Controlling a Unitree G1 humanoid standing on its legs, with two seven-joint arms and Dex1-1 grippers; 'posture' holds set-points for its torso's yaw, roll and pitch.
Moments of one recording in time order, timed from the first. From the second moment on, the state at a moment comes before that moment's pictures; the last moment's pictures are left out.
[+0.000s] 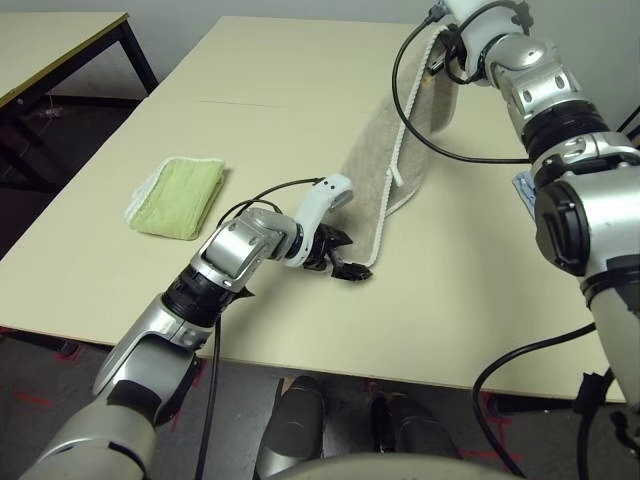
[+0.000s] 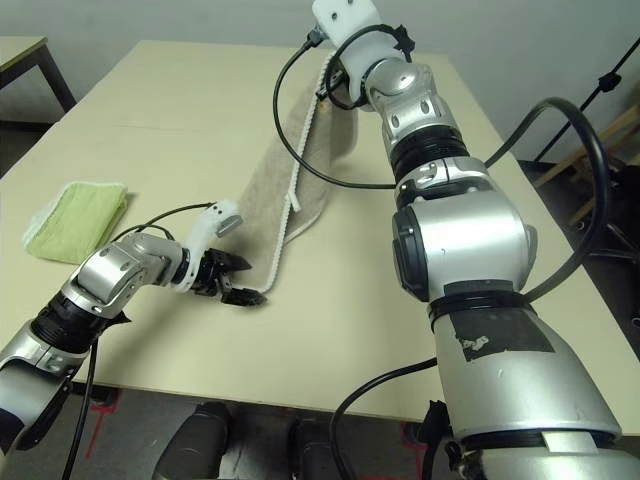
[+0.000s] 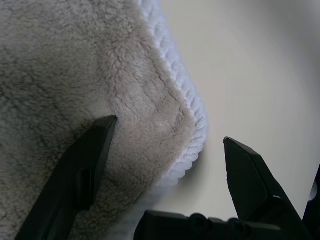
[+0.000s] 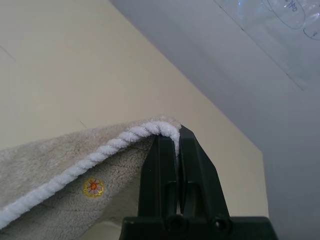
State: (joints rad) left arm -0.72 0.49 -0.45 0.00 -0.32 0.97 -0.88; right arm -1.59 -0.40 0.09 1.34 -0.27 -0.04 0.39
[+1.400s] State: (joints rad) left arm -0.77 0.78 -0.05 -0.06 -0.56 1.17 -1.05; right arm -1.47 -0.61 0.06 1.22 -0.19 0.03 1.05
